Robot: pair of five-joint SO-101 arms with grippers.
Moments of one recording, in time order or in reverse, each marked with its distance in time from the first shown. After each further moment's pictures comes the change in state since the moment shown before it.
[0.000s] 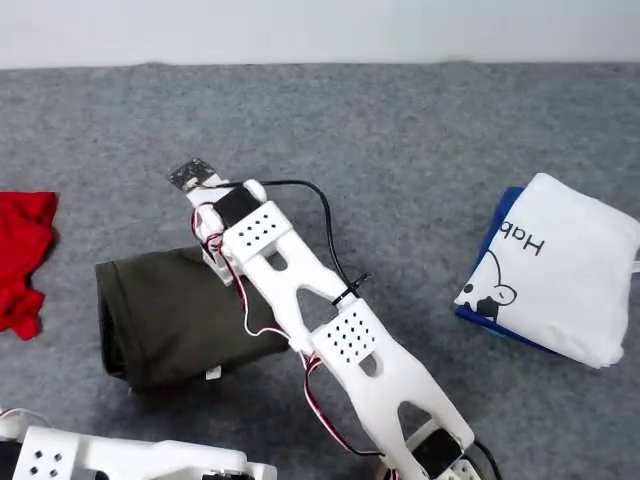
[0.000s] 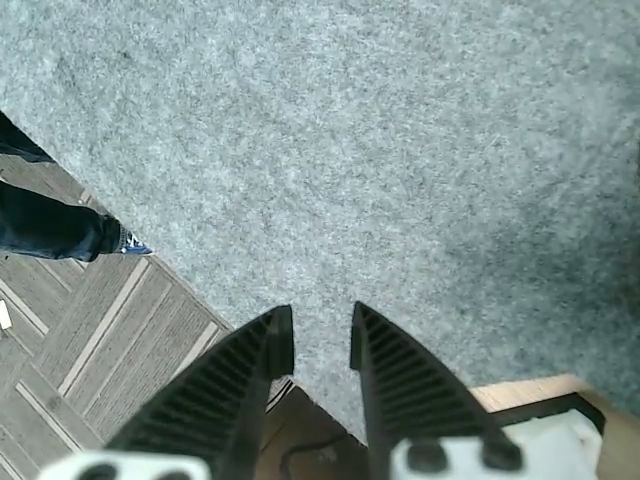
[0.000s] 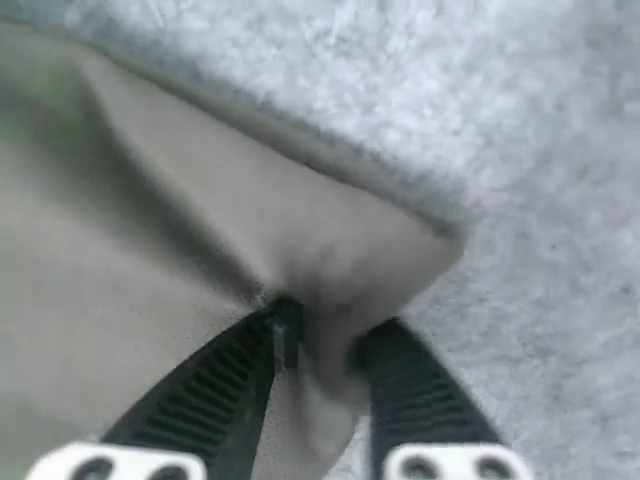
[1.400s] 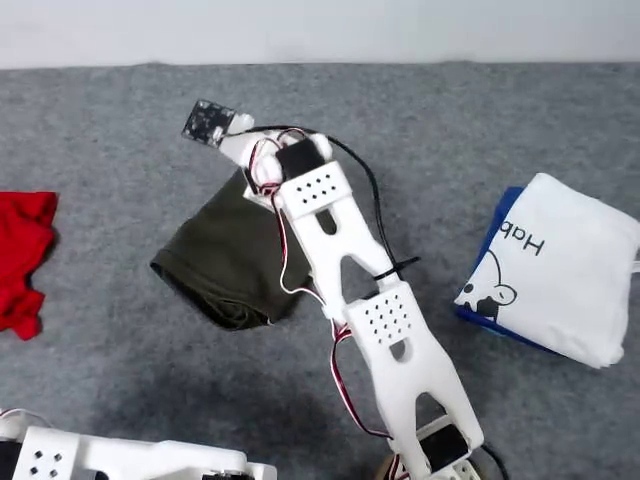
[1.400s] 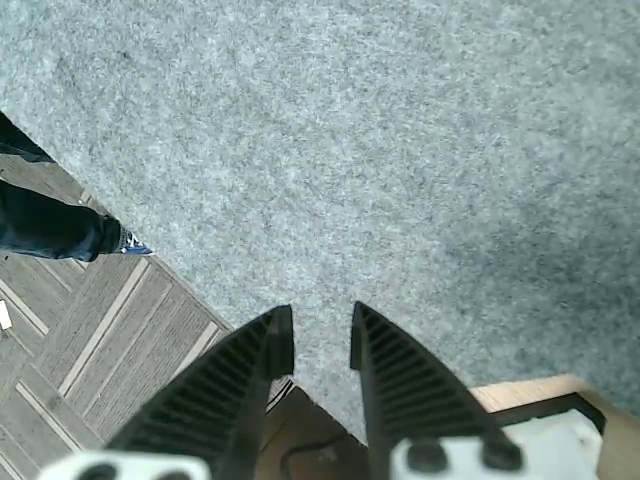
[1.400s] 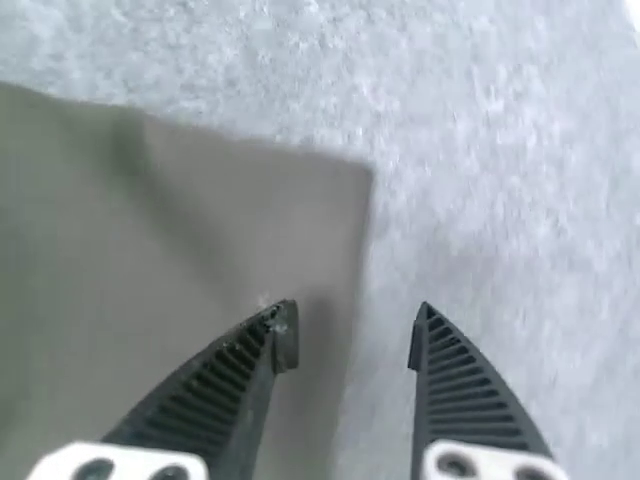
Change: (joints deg) left arm 0.0 0.0 0.0 0.0 0.0; right arm 12.3 -9.4 -1.5 -12.5 32.0
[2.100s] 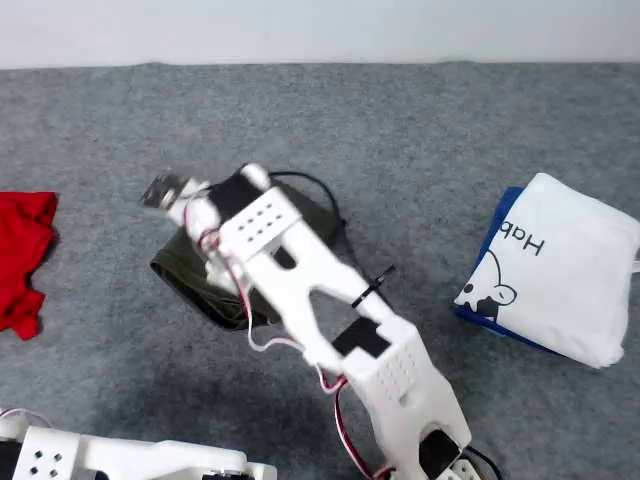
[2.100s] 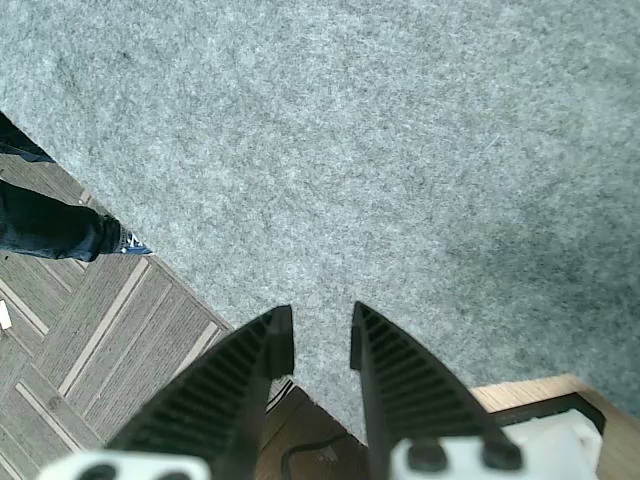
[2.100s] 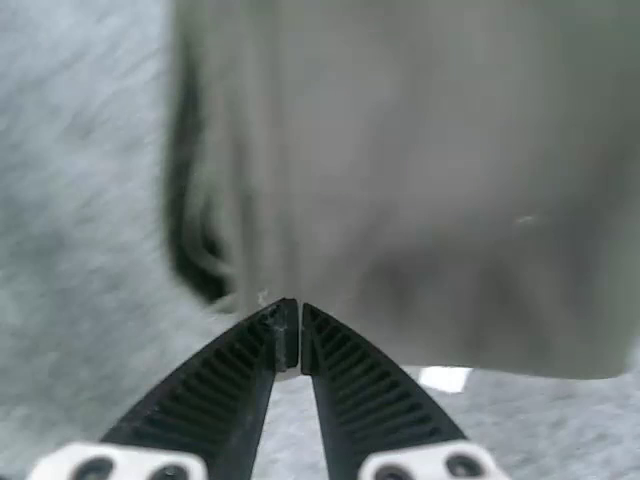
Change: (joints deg) left arm 0.0 0.0 0.0 0.0 0.0; right arm -15.7 -26.4 38.2 15.0 -15.8
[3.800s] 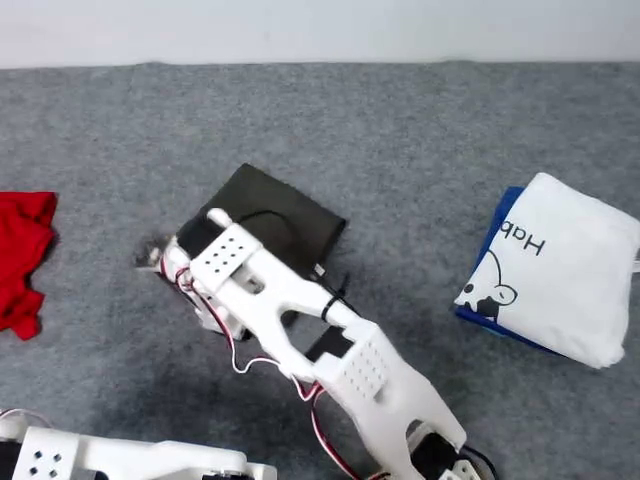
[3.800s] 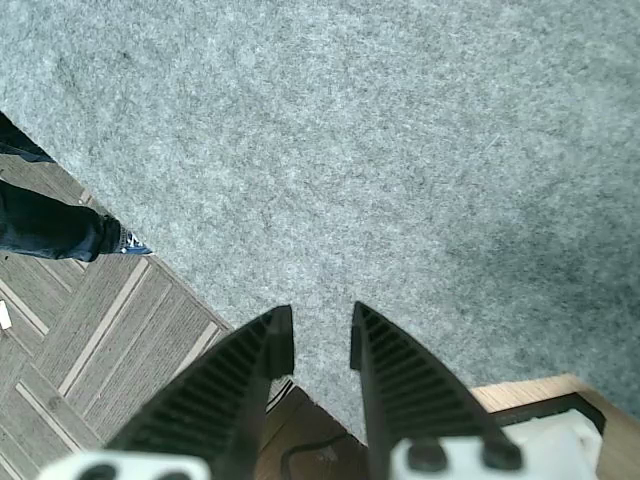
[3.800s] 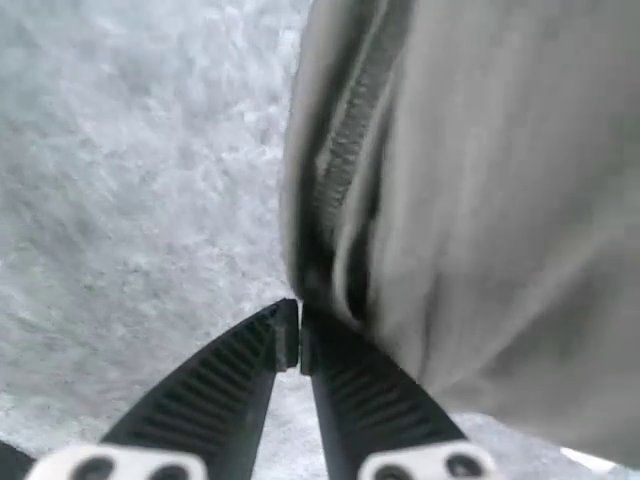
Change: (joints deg) left arm 0.0 0.0 0.0 0.0 0.0; right arm -5.3 11.7 2.2 -0.4 -0.8
